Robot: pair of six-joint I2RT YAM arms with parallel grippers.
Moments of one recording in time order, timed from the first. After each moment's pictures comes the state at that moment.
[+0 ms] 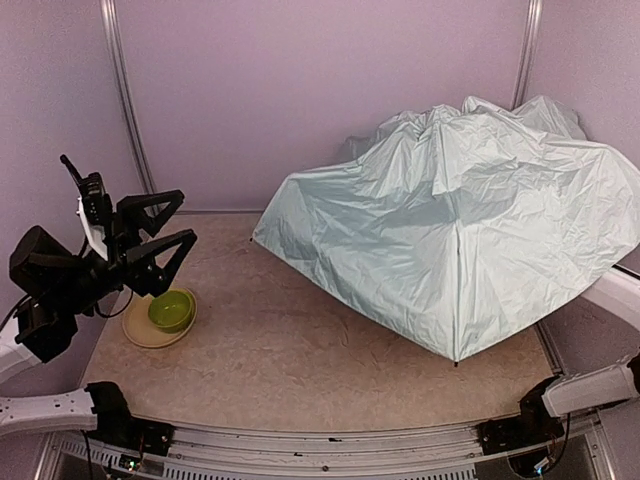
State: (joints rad) left arm -0.89 0.60 0.66 0.30 0.30 0.06; right arm 0.43 1.21 0.94 0.42 0.07 -0.23
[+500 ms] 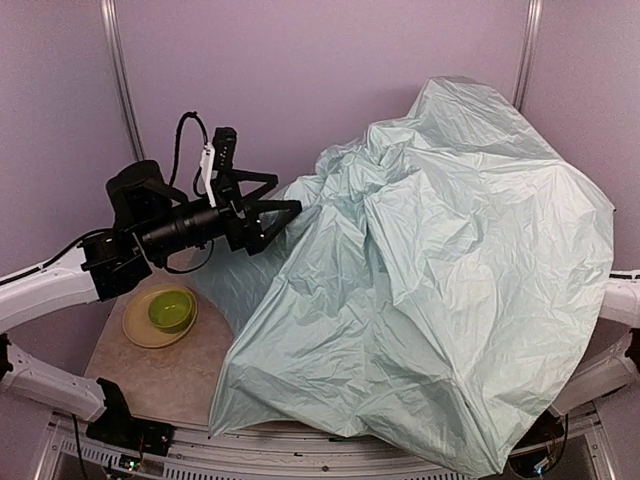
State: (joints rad) left arm -0.82 1.15 1.02 0.25 0.26 -0.12; right arm 0.73 1.26 0.83 0.60 -0.33 -0.32
